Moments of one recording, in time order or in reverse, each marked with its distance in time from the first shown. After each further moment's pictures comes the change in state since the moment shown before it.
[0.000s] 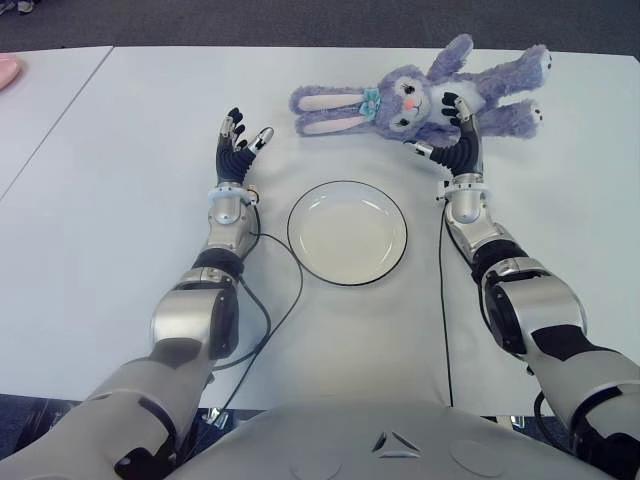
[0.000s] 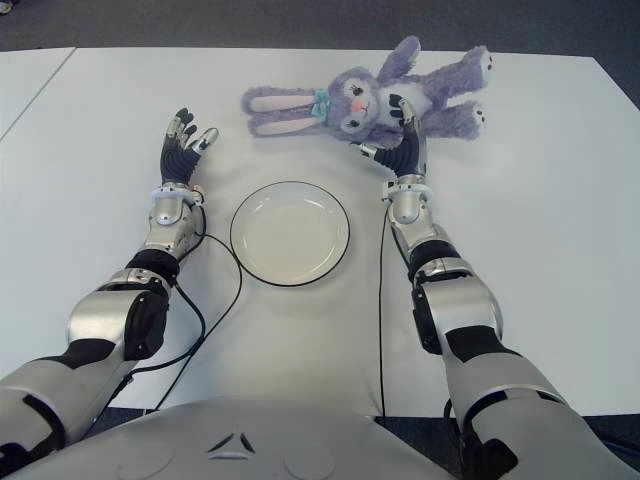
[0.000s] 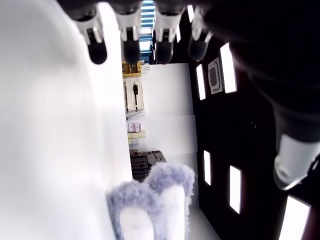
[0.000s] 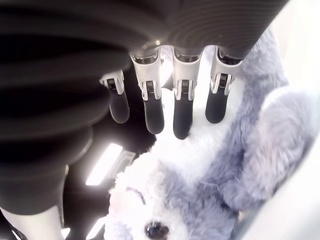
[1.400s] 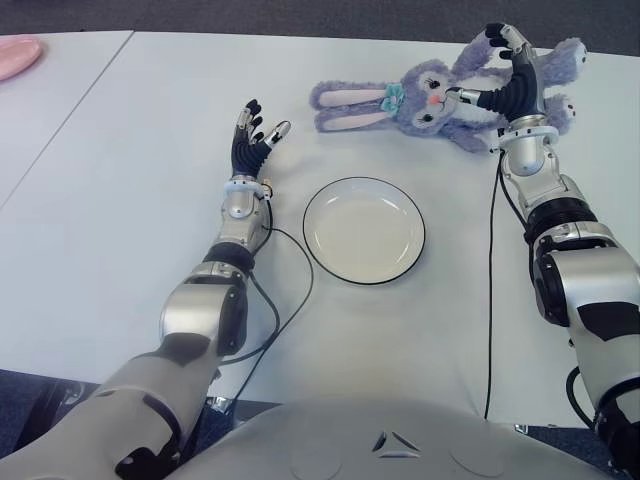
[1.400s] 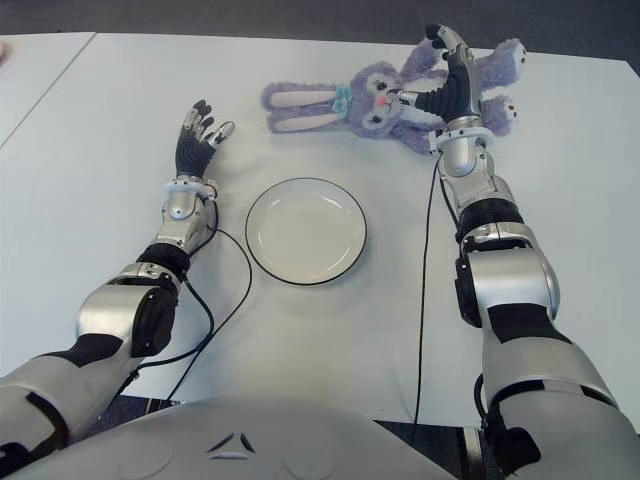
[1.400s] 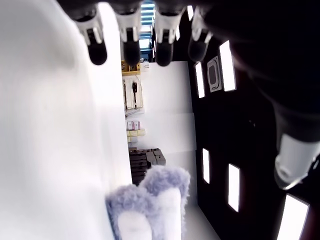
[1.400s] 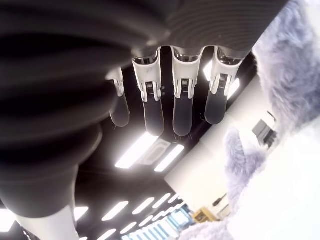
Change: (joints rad) left arm -0.034 -0.038 -0.034 0.000 0.002 -0.002 0.006; right arm -0.148 -0.186 0.027 -0.064 -0.029 0.039 0.118
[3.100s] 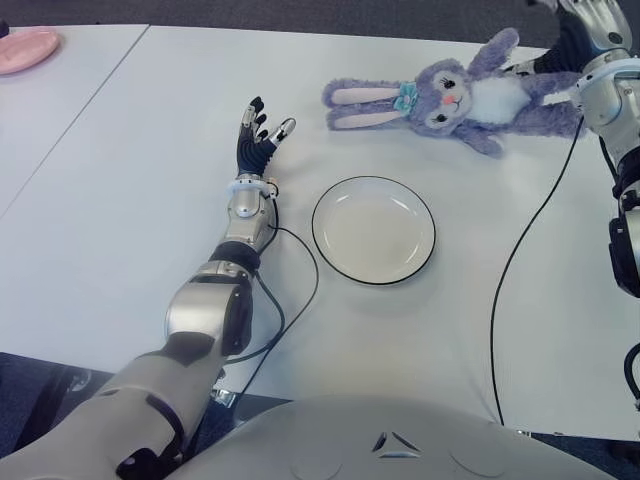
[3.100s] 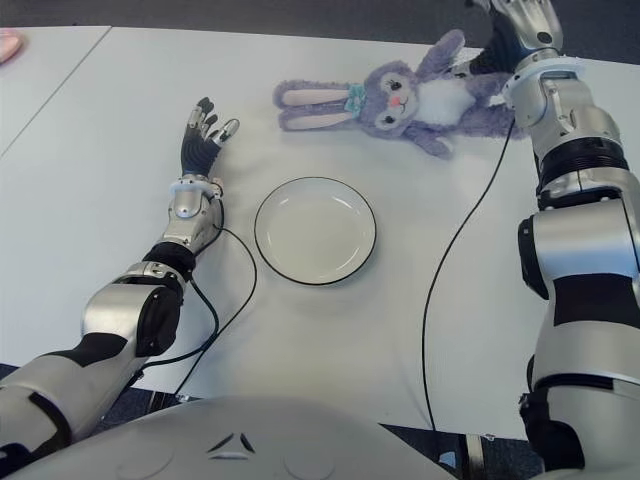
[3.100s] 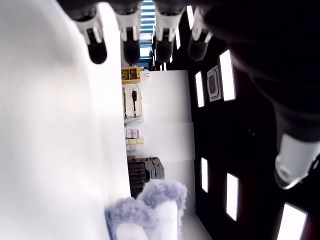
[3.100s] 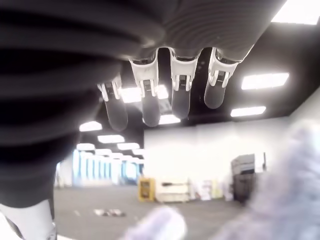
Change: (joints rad) left arm -0.009 -0.025 0.000 0.000 0.000 -0.010 0.019; right arm -0.268 -0.260 0.324 0.090 -0.389 0.208 0.043
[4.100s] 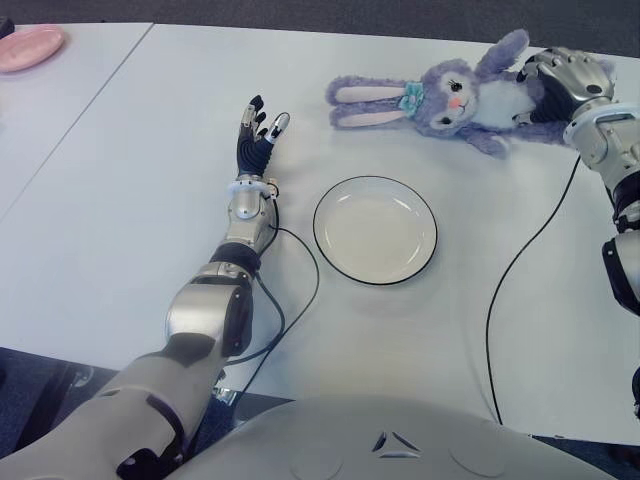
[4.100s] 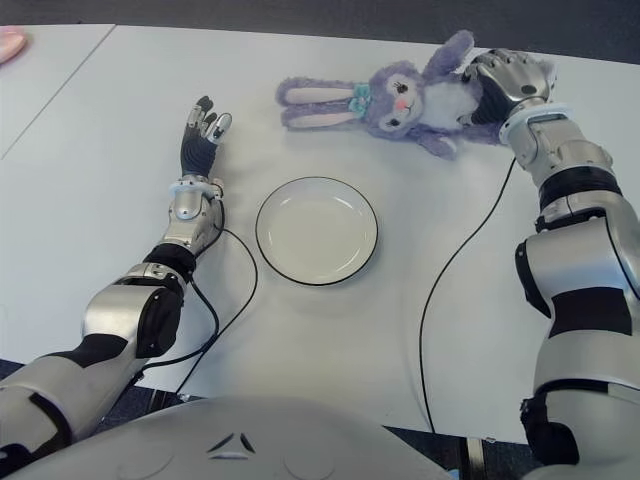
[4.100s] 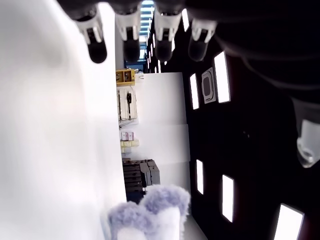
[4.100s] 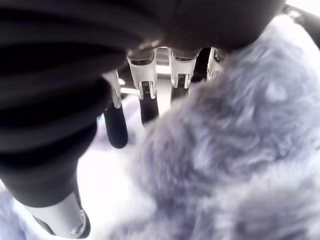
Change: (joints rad) left arm 0.006 -0.001 -0.002 0.000 0.001 -0.033 0.000; right arm 0.106 -0.018 0.117 0.045 -0.069 0.029 -0.001
